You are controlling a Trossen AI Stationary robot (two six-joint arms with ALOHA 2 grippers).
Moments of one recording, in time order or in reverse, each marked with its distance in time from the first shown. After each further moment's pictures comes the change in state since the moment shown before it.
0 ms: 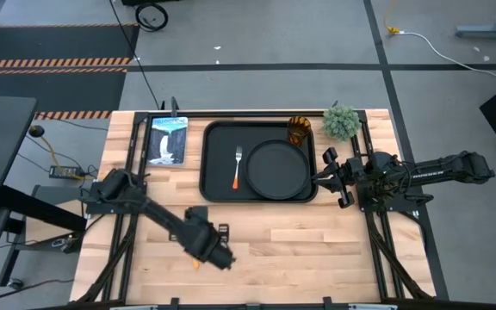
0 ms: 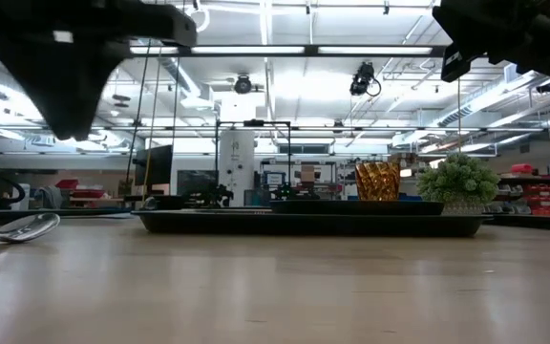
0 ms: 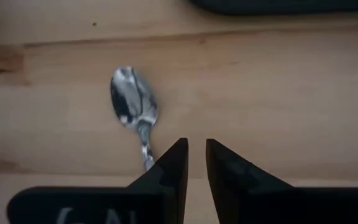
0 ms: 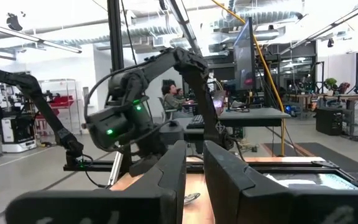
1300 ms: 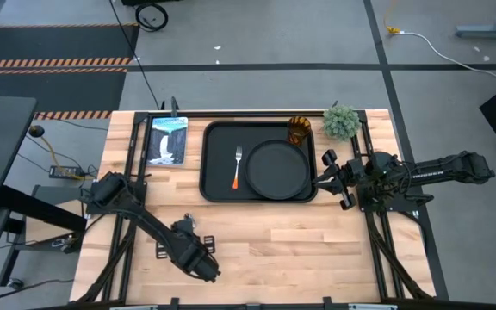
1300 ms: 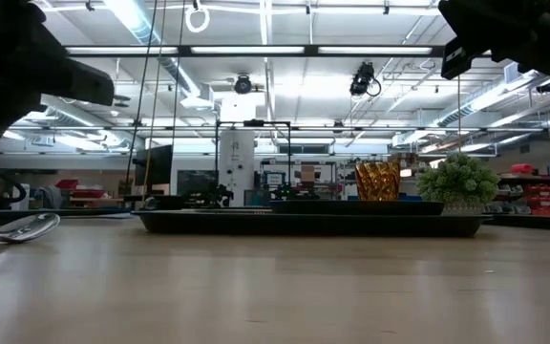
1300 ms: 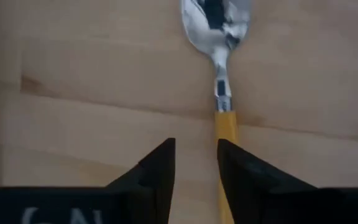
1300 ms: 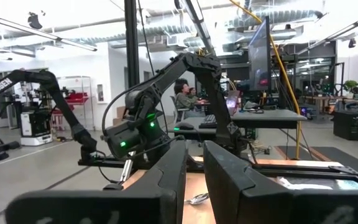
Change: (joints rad) left arm -0.110 -0.019 -0.198 0.173 0.227 -0.207; right arm 0.000 0.000 0.000 0.001 -0.062 -0.007
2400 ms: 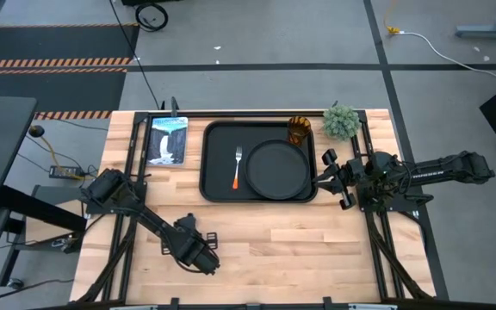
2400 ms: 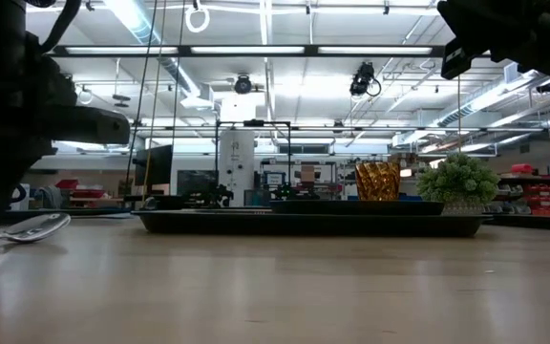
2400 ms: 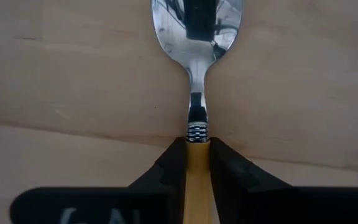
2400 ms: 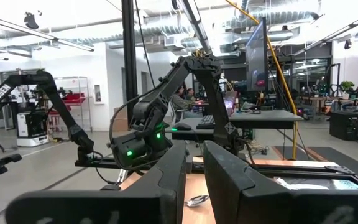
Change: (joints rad) left arm 0.019 -0.004 -0.181 0.271 -0.036 0.018; right arm 0.000 0.000 0.000 0.002 0.011 -0.004
